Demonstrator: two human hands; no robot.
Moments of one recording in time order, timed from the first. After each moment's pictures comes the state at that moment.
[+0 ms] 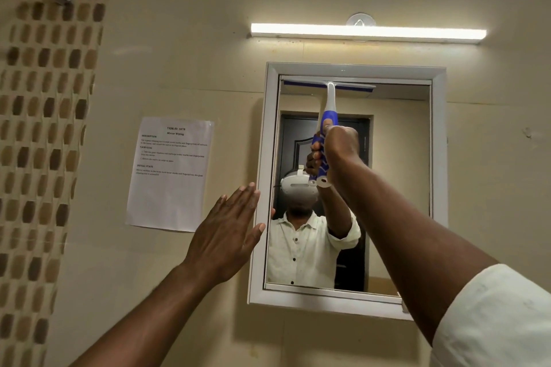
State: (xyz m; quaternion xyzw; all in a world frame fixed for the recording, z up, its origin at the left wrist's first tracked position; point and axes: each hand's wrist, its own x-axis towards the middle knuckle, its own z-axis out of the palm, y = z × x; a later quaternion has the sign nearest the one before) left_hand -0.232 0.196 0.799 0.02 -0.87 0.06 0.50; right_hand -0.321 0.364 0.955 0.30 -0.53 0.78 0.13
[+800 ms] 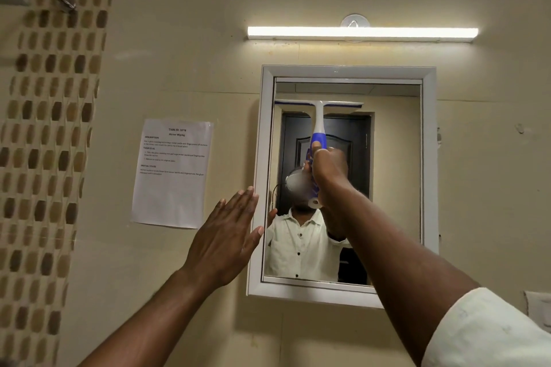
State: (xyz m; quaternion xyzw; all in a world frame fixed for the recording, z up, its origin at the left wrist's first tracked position) left_hand -0.218 0.215 0.791 0.03 -0.87 0.05 0.49; right_hand -0.317 0.367 0.921 0.28 -0.59 0.75 0.11
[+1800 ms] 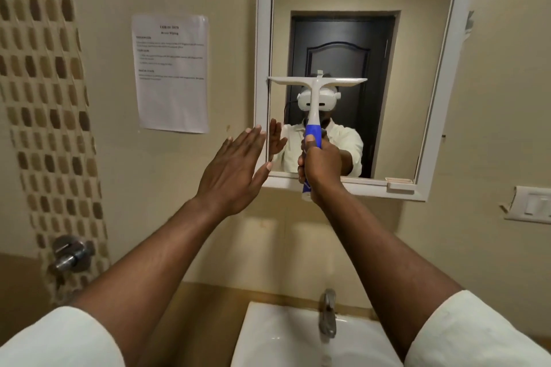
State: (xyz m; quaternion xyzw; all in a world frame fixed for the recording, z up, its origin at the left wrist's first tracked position) left_hand -0.201 0.244 0.734 0.04 -0.91 0.03 0.41; right_hand -0.300 0.374 0.762 0.20 -0.66 0.72 0.04
